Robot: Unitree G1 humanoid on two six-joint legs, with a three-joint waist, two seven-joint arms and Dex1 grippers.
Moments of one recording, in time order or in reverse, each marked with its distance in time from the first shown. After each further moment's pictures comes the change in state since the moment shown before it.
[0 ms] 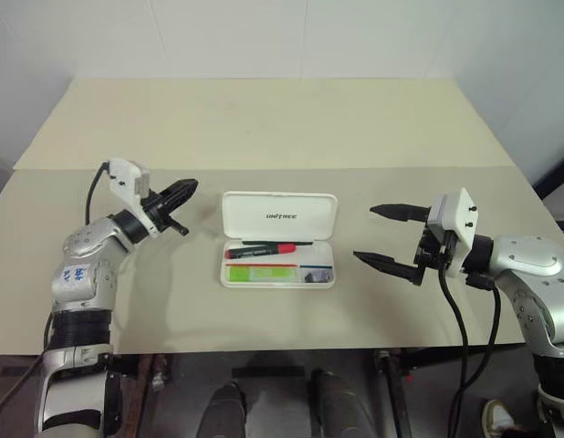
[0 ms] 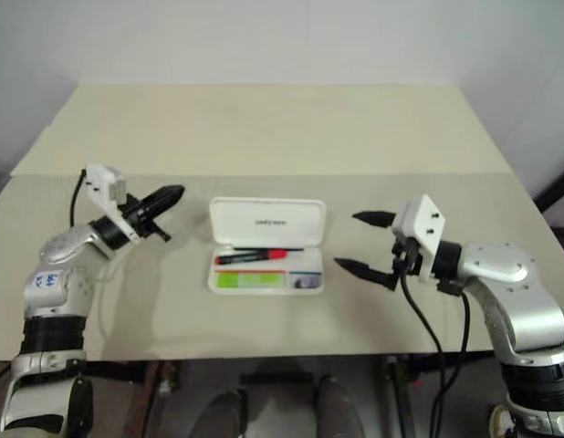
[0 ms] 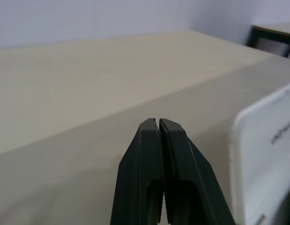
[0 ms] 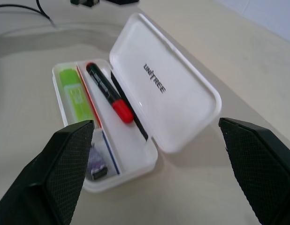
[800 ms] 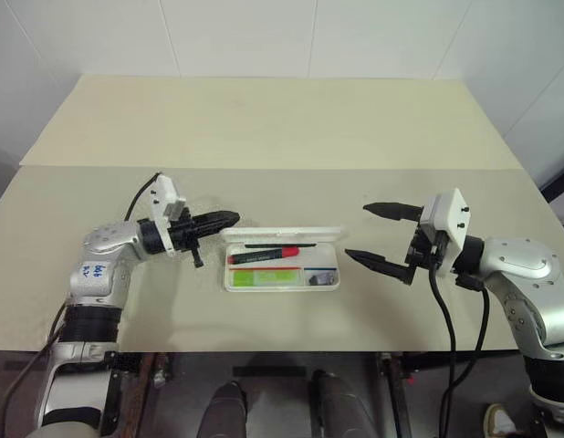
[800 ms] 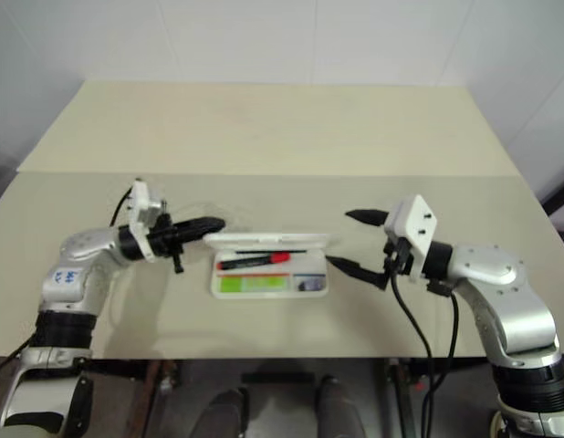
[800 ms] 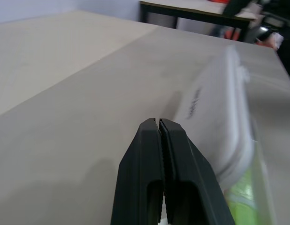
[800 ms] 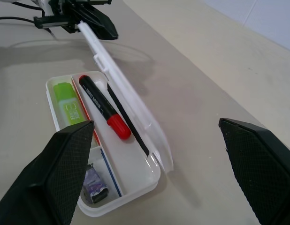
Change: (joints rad) left arm 0.052 0.078 -0.092 -0.101 -0.002 -0.054 -0.402; right arm 0.009 0.020 0.021 -0.024 0.001 0.000 -0.034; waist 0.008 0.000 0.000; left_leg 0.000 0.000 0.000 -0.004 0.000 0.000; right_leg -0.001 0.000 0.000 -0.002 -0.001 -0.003
